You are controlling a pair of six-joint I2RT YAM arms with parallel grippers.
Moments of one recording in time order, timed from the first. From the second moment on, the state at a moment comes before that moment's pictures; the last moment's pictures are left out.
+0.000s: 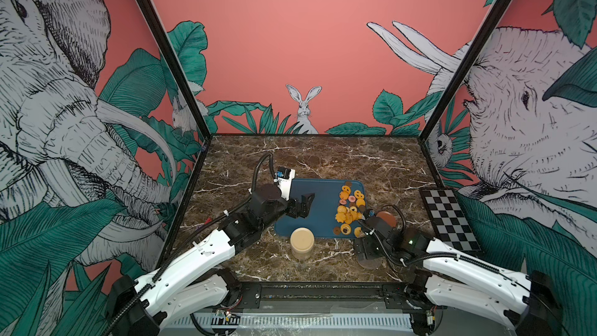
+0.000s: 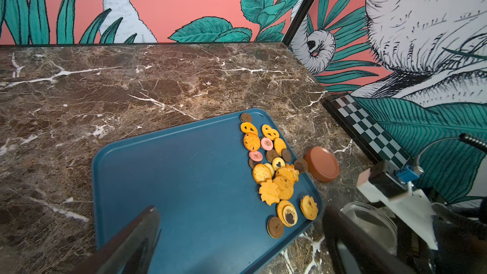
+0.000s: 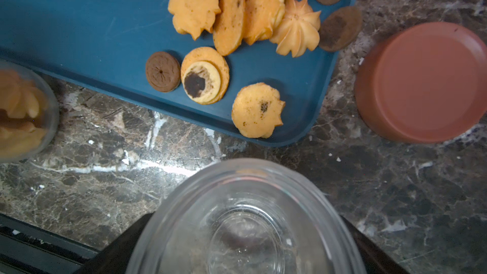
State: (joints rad) left arm -0.82 0.96 0.75 -0.17 -0.08 -0.39; right arm 0.93 0.93 0.58 -0.80 0.19 0.63
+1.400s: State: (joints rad) left arm -0.82 0.95 0.75 -0.21 -0.11 -0.36; right arm 1.03 1.04 0.96 -1.33 0.12 0.80
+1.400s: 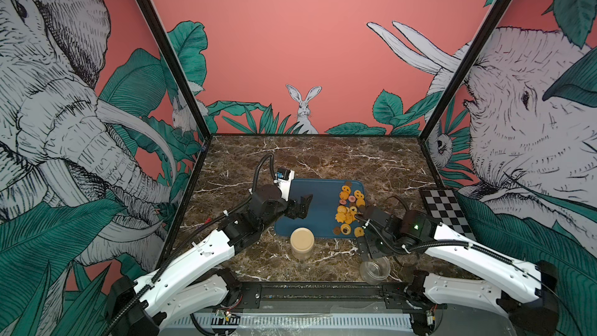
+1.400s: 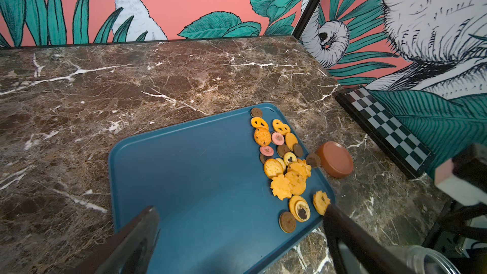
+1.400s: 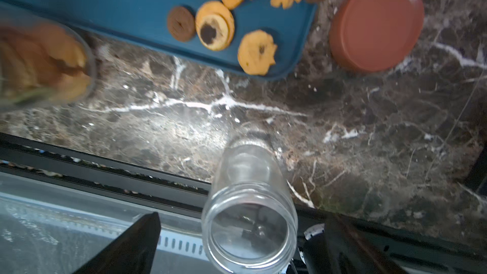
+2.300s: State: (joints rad) left arm -0.82 0.95 0.75 -0.23 -0.12 -0.35; right arm 1.05 1.16 0.83 -1.22 0.09 0.88
